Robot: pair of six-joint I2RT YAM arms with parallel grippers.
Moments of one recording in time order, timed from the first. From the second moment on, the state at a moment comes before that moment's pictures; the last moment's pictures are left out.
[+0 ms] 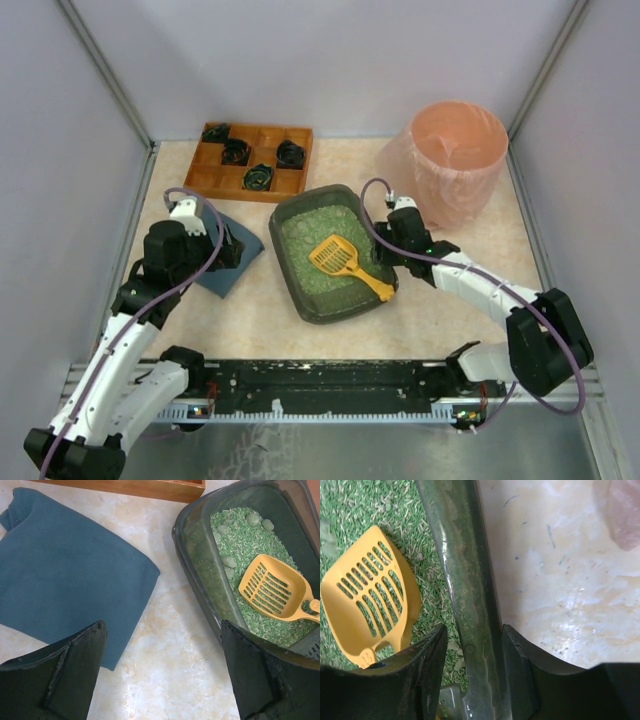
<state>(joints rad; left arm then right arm) -0.30 0.73 0.75 -0.49 -0.02 -0.29 0.50 1.30 0.74 -0.21 0.06 0.40</state>
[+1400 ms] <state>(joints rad) -0.30 0.75 0.75 -0.47 -0.01 -0.28 0.49 1.00 1.22 -0.66 0.53 0.44</state>
